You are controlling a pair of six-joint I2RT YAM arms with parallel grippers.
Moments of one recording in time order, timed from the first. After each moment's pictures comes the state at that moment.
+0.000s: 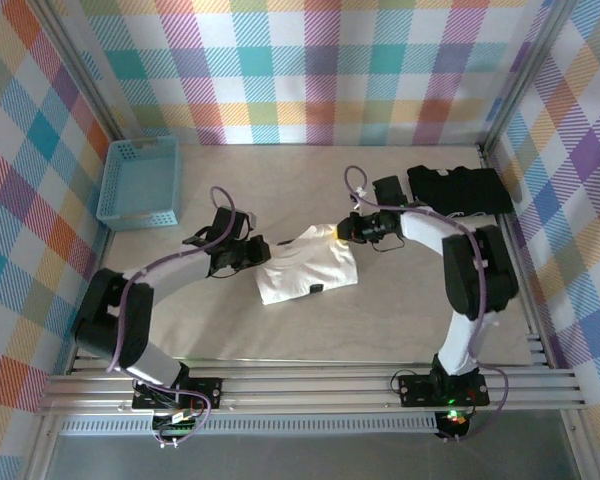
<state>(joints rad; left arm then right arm) -0.39 1.56 0.86 -0.23 0.24 -0.59 0.31 1.88 1.21 -0.36 -0.66 0.33</state>
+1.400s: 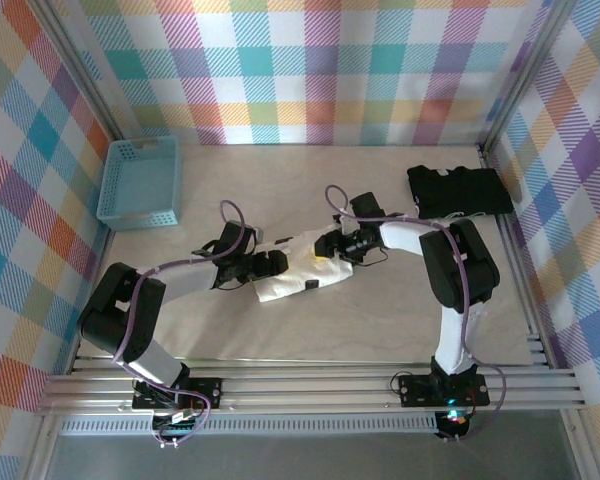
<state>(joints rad) -0.45 1.58 0.74 -0.09 0.29 -0.62 0.44 1.94 1.14 -0.31 -0.67 0.48</state>
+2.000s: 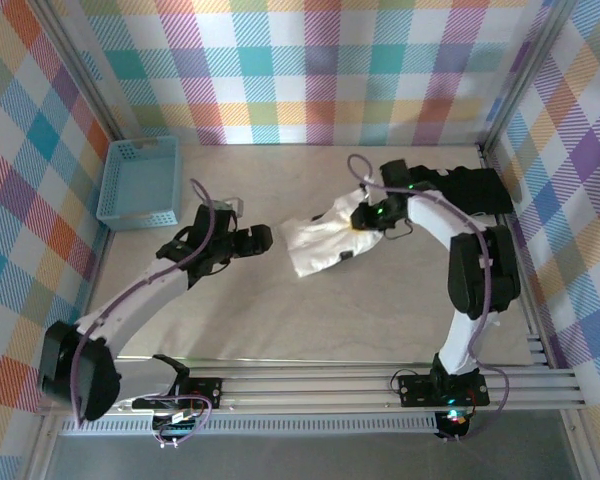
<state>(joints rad) -0.44 1.22 0.89 -0.38 0.06 -0.52 0.25 1.83 1.38 -0.64 -0.39 0.11</state>
